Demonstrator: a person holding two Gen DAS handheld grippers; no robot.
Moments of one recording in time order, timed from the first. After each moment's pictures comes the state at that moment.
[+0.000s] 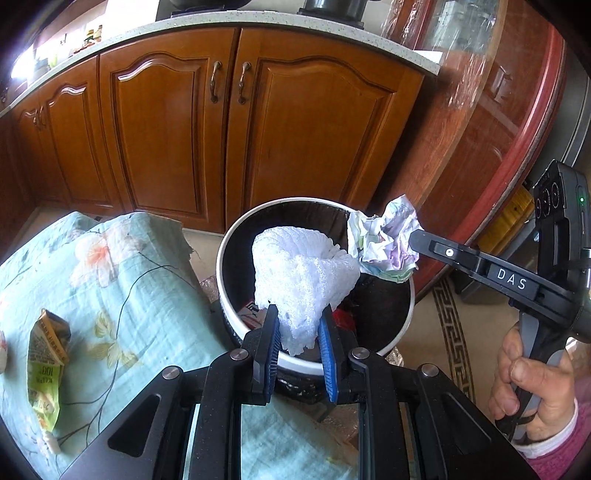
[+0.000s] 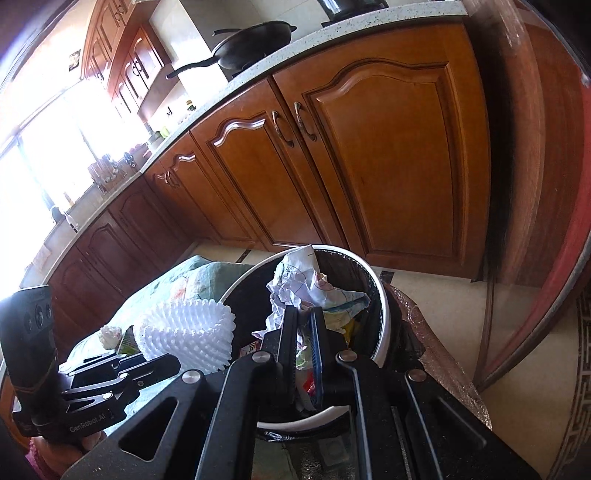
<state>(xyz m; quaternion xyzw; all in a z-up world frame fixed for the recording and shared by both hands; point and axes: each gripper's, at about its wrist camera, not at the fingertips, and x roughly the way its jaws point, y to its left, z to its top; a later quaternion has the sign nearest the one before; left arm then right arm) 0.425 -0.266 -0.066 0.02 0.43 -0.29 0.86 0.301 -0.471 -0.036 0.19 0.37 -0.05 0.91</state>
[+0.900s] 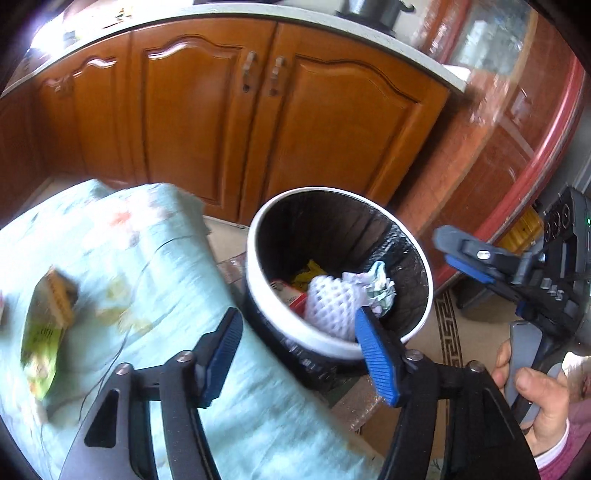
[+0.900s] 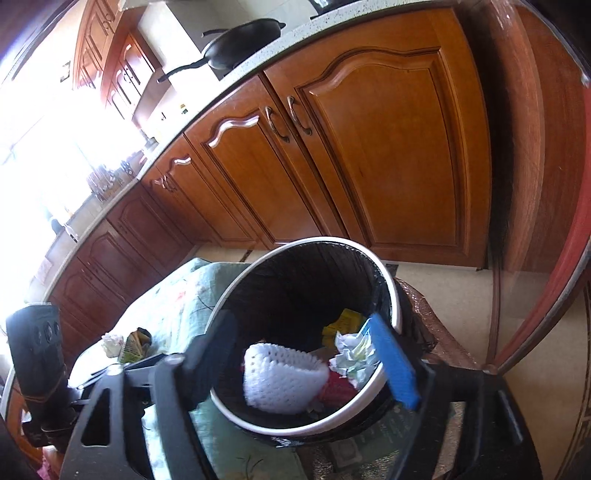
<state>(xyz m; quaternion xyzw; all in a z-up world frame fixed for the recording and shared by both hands) 0.412 -0.232 -0.079 -0.04 0.43 -0.25 0.86 0.296 -0.468 -0.043 0.24 0.35 -0.05 0.90</state>
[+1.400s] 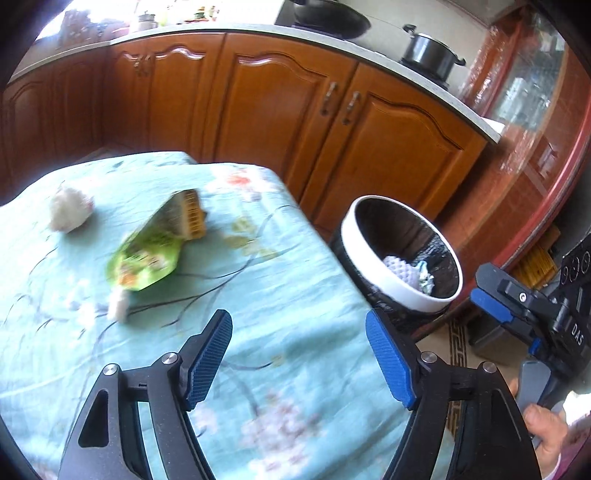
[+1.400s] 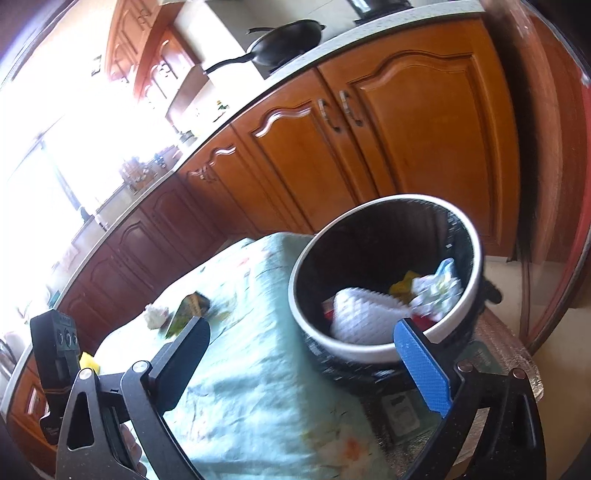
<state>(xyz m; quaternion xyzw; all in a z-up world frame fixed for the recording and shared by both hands) 0.325 -0.120 -0.079 -0.11 0.40 -0.17 0.89 0.267 -0.371 -0.043 0.22 0.35 0.01 0.91</state>
